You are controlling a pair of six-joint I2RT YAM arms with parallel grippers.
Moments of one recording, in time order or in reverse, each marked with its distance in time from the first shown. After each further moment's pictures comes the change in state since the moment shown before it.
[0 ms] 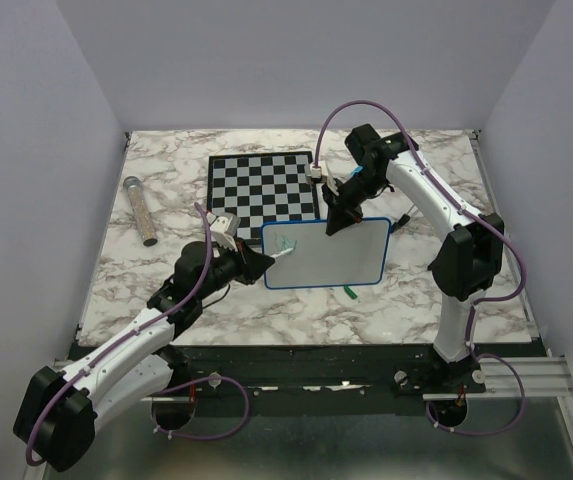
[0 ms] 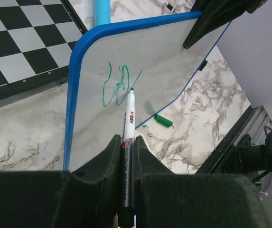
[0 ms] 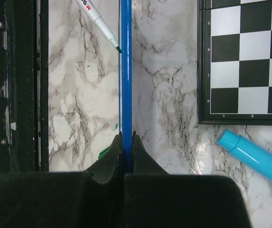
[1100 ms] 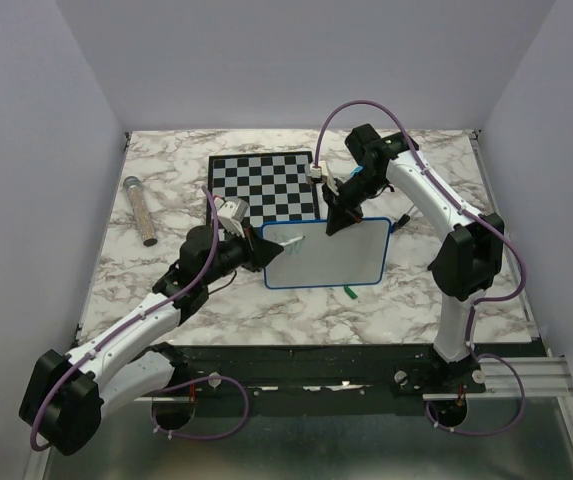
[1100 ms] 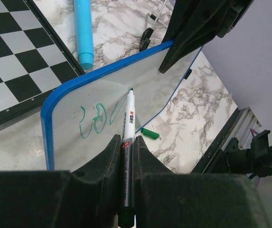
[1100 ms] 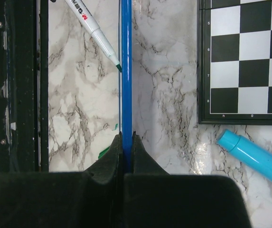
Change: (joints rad) left arm -0.003 0.110 0.126 0.014 0.046 0.004; right arm 0.000 0.000 0.000 0.000 0.000 0.000
